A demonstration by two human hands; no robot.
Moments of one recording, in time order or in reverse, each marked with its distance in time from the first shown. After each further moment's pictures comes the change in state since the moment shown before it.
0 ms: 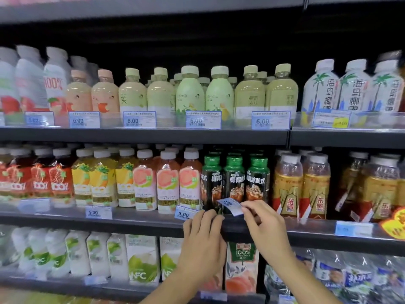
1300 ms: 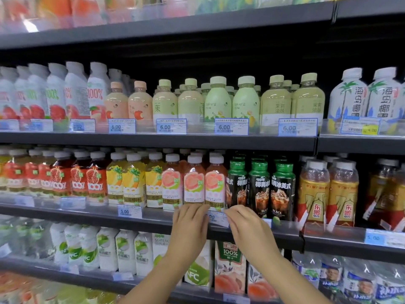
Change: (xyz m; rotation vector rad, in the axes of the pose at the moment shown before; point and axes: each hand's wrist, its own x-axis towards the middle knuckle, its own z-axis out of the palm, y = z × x) left_hand 0.000 -0.090 -0.030 -0.044 0.154 -0.103; right_hand 0.004 -0.047 0.067 -0.327 -0.239 -0.206
